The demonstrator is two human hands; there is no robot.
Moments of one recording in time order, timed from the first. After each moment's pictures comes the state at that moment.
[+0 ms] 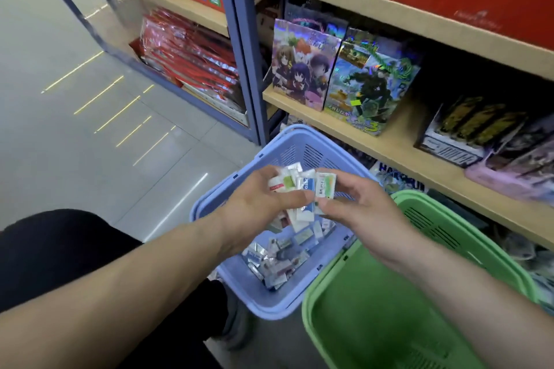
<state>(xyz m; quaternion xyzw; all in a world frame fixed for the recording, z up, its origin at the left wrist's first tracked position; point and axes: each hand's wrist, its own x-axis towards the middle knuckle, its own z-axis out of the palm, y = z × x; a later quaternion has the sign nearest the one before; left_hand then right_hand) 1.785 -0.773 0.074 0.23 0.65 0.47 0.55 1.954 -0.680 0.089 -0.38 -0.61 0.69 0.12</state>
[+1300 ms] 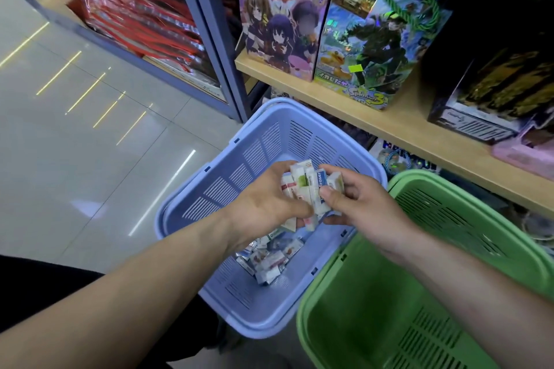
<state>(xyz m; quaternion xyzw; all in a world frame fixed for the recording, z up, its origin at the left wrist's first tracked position) 1.781 -0.721 0.016 0.27 0.64 0.37 0.61 1.952 -0.637 -0.006 -0.44 -0.54 0.71 0.10</state>
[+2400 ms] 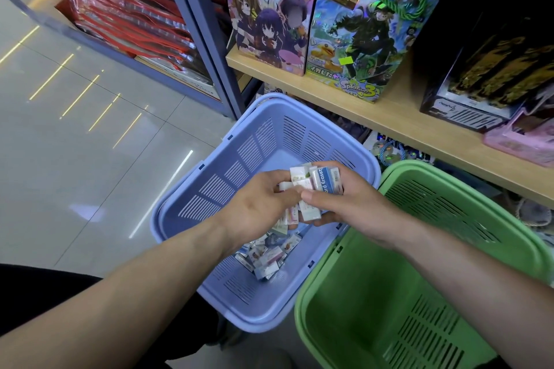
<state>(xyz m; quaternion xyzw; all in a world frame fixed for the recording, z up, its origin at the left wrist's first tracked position) 1.787 -0.731 0.026 0.29 0.66 0.35 0.60 1.948 -0.637 -0.004 -0.39 -0.54 0.74 0.05</state>
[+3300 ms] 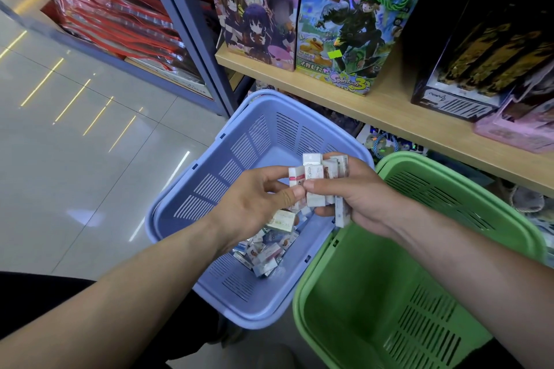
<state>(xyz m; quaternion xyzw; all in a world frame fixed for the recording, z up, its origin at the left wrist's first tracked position) 1.785 -0.733 0.016 0.33 0.68 0.34 0.56 1.950 -0.629 0.002 -0.43 -0.42 0.79 0.10</state>
